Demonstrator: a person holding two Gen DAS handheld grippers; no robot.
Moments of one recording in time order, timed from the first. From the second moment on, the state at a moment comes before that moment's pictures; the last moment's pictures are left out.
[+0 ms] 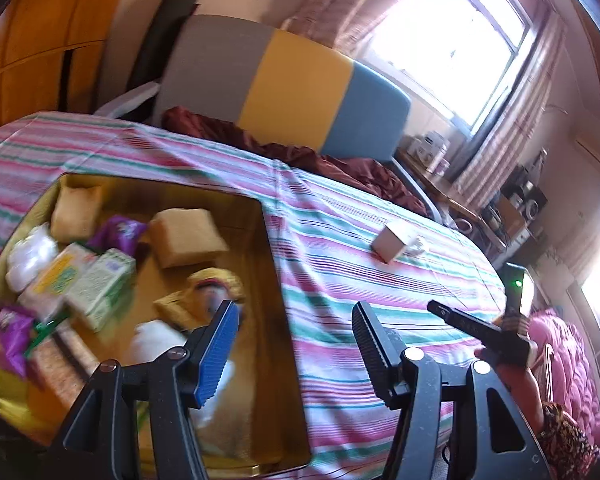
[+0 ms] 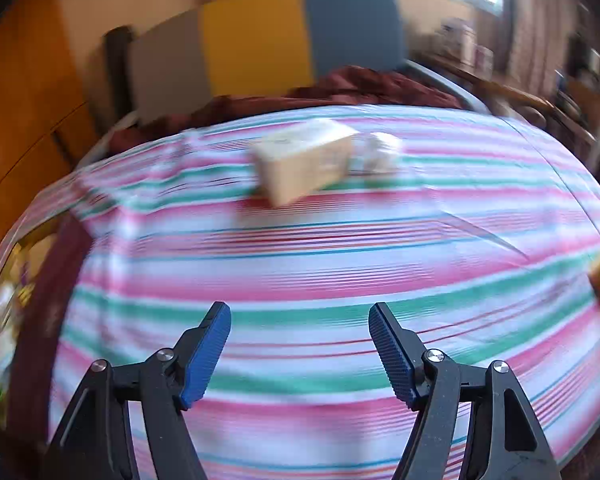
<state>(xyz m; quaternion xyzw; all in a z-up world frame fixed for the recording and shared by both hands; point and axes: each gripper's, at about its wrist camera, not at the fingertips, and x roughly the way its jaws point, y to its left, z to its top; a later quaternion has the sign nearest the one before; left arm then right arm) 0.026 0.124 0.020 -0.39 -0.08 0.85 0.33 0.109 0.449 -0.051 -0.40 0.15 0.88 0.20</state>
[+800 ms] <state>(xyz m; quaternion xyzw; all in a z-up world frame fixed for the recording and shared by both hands) 0.055 0.216 -0.004 -0.42 0.01 0.81 0.40 0.000 0.607 -0.048 -0.35 0.24 0.86 0.28</state>
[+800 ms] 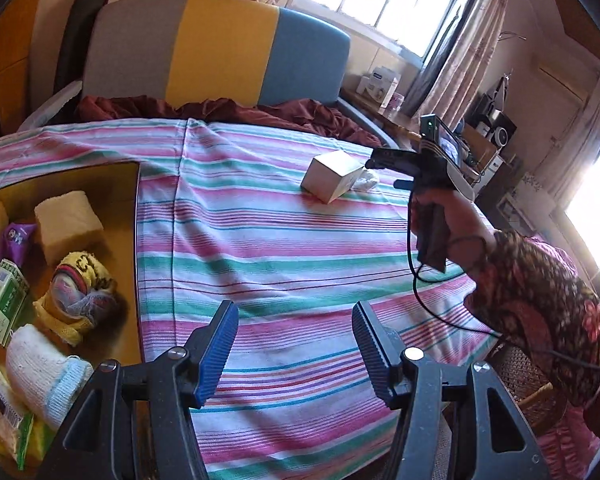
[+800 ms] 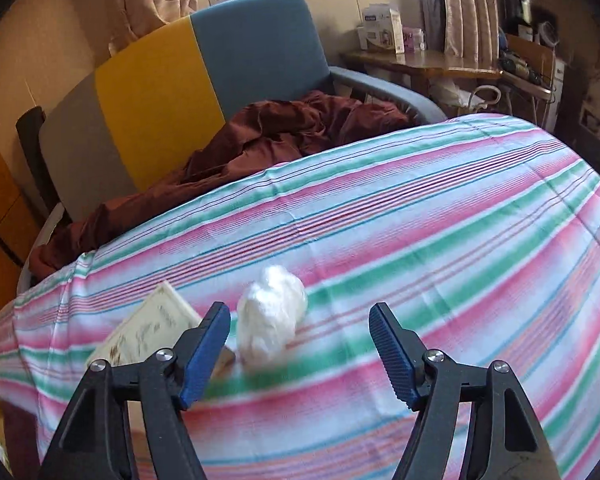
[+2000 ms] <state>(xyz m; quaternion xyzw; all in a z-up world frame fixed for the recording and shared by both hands) -0.034 0.403 -0.012 -0.40 0.14 0.80 0.43 0.045 0.578 -0.081 -0.40 0.13 0.87 0.28</state>
